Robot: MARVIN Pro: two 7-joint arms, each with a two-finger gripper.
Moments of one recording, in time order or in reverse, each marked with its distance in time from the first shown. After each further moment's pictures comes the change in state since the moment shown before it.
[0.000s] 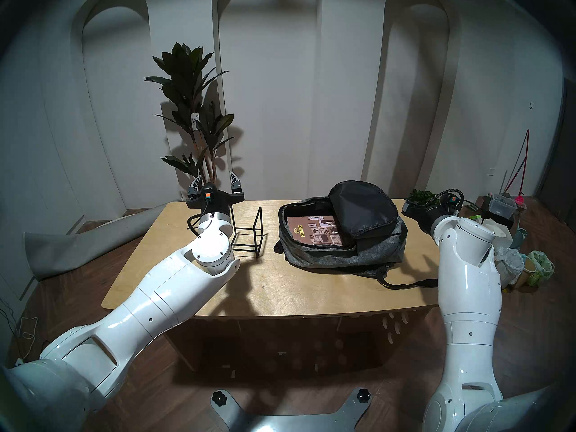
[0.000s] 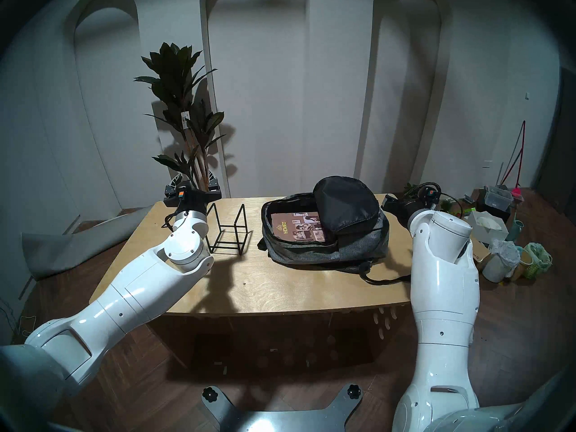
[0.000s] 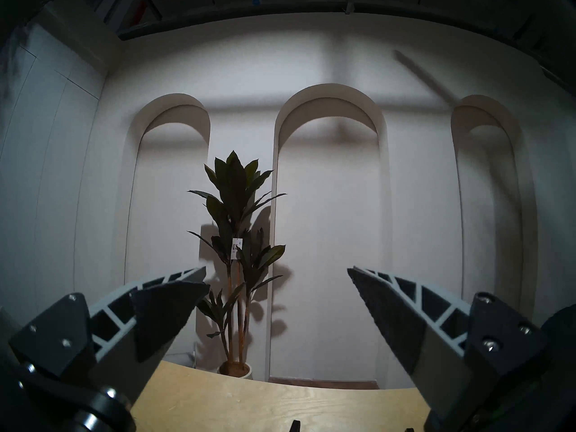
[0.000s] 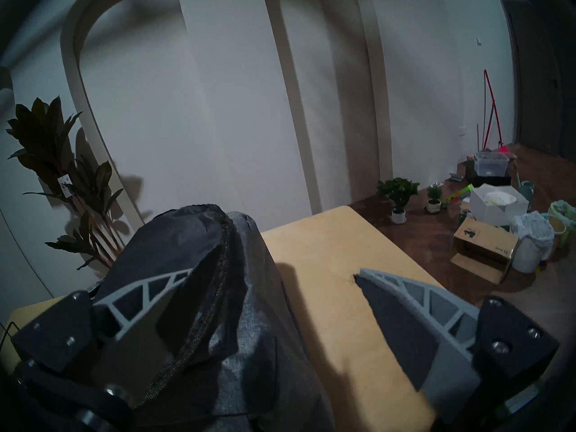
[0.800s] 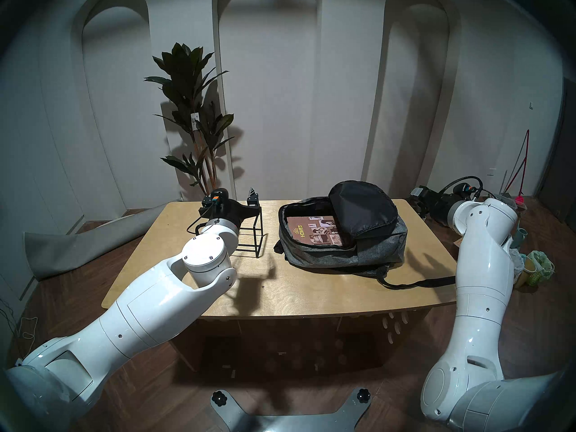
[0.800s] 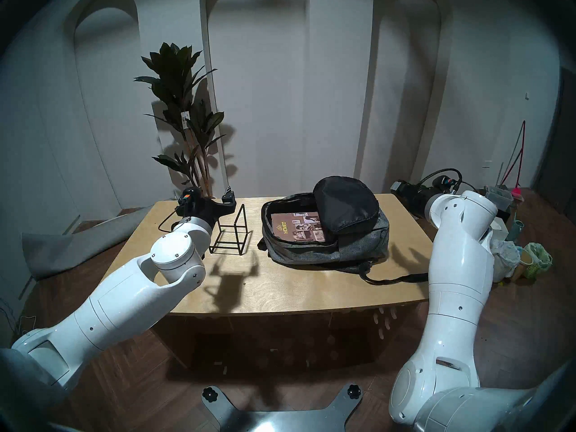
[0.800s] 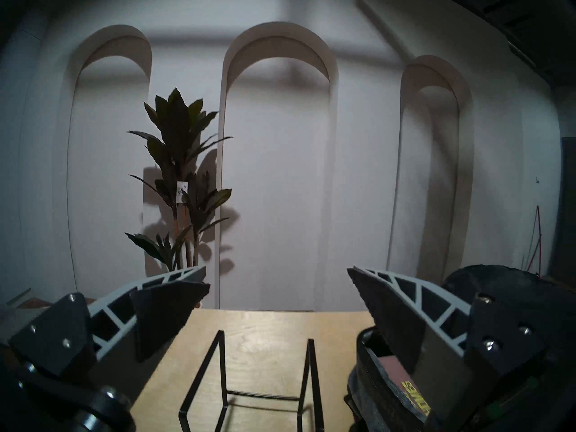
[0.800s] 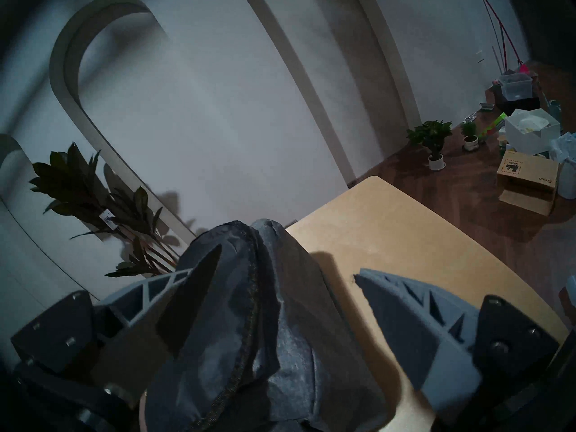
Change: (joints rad) left arm 0.102 0.133 -0.011 -0.343 -0.259 0.308 -0.076; right arm 0.148 -0.008 0.127 0.071 0.237 0.199 0.022
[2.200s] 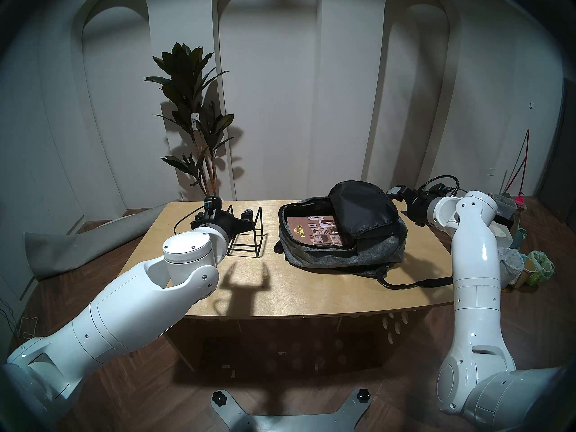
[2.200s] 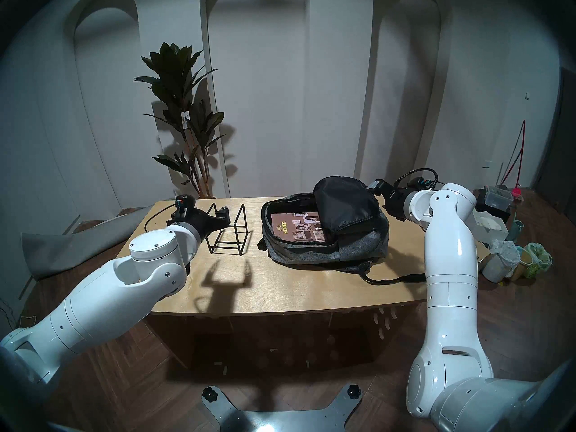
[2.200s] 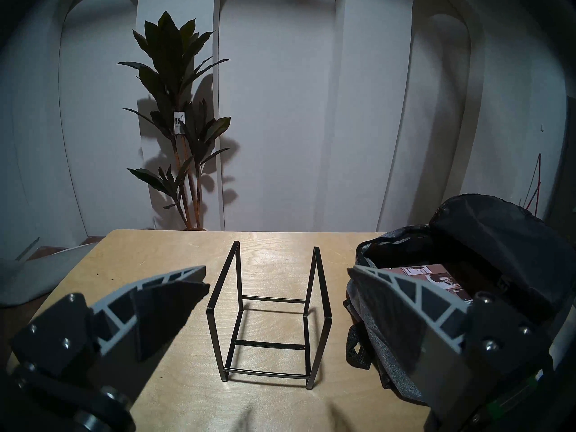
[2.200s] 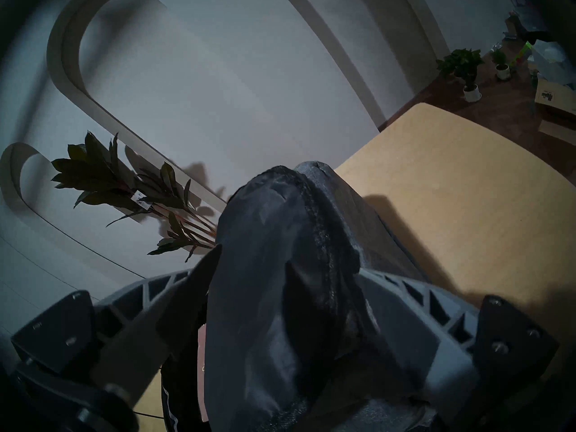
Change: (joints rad) left arm 0.037 0.095 -0.041 -0.123 -0.210 0.217 0.090; right arm 0.026 0.113 -0.196 0.111 0.523 0.000 -0.366
